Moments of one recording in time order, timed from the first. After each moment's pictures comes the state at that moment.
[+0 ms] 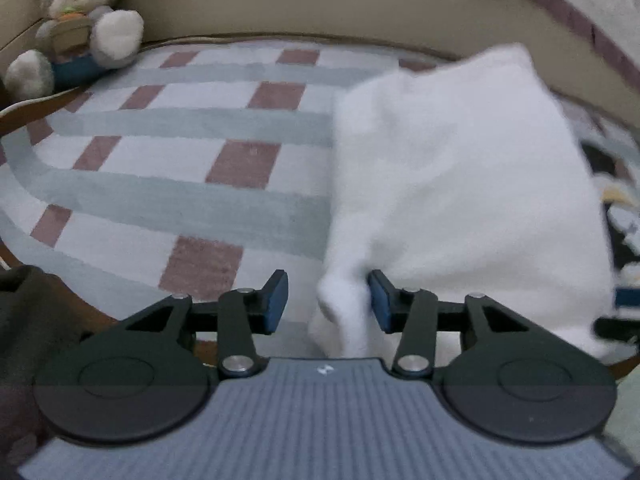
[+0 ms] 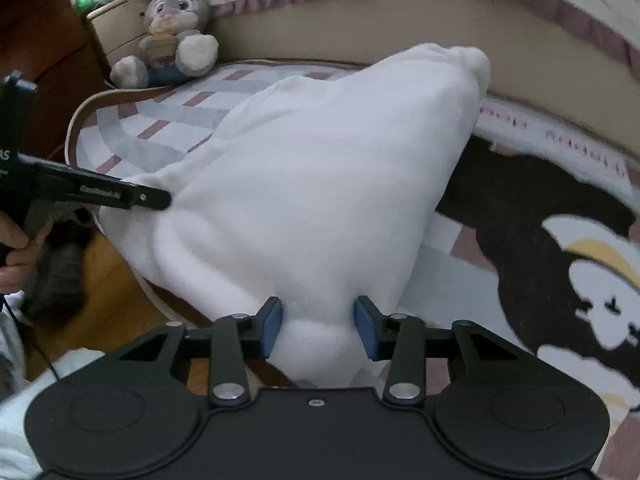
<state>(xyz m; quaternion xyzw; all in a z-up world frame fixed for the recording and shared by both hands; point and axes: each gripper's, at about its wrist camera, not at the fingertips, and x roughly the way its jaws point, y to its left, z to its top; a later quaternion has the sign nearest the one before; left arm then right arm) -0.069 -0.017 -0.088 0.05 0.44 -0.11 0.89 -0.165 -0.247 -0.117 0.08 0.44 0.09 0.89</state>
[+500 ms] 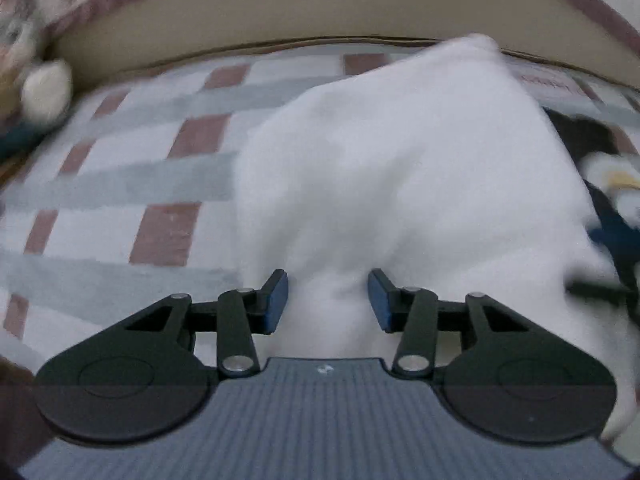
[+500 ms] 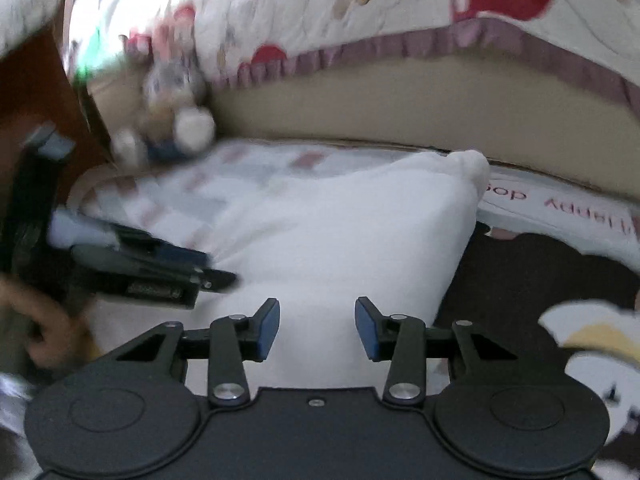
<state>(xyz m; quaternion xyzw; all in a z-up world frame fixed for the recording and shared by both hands) 0.004 -0.080 -0.122 0.10 0.46 -0.15 0.87 -0.113 -0.255 -0.116 0.04 0.36 0.09 0.93</state>
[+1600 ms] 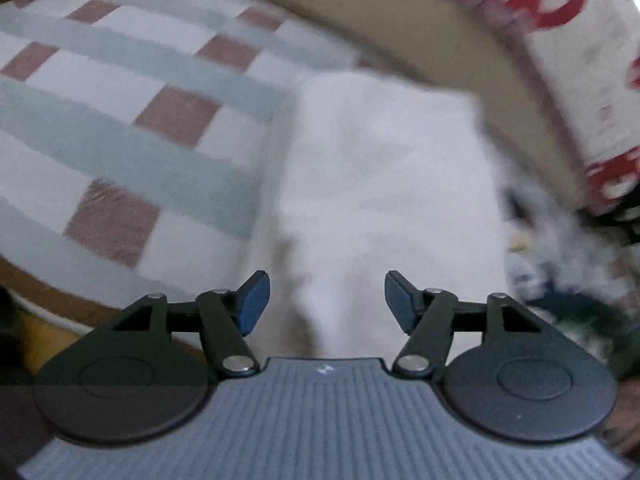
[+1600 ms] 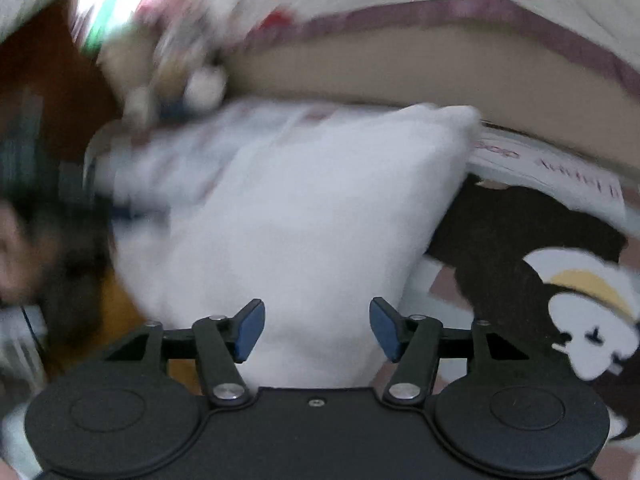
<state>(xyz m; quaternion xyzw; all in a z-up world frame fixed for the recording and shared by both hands) -0.039 0.009 -0.125 -0.10 0.52 -0.17 0.83 -0.154 -0.300 -0.118 0.15 0.39 0.10 0.91</state>
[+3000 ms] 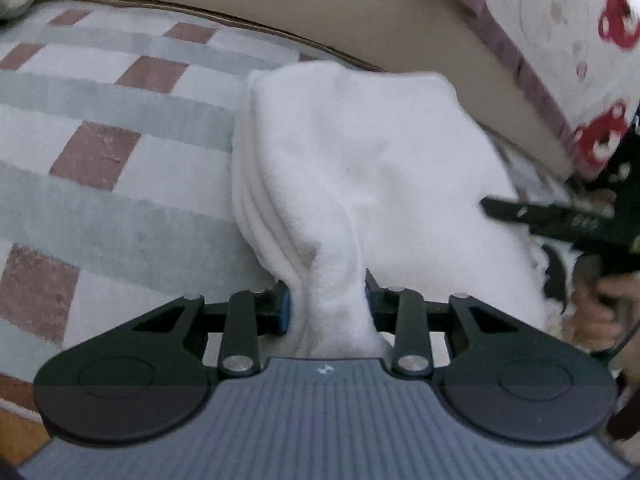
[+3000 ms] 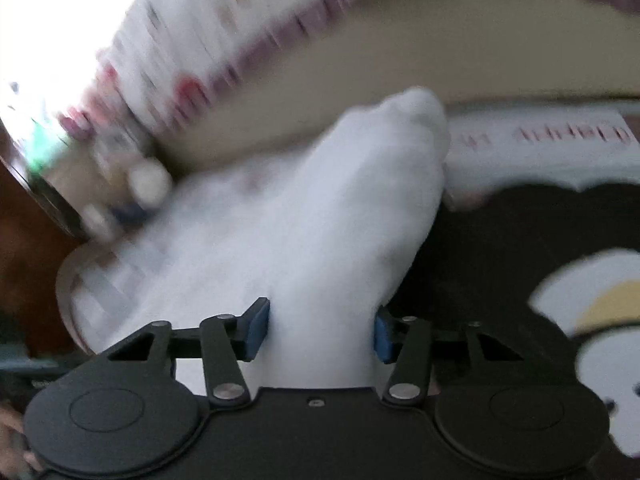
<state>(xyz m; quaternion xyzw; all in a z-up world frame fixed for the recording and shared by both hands) -0.018 -0.042 -0.140 -0.07 0.46 -0.27 0.84 -0.056 -0.350 -0.160 0.25 0.36 0.07 0.90</state>
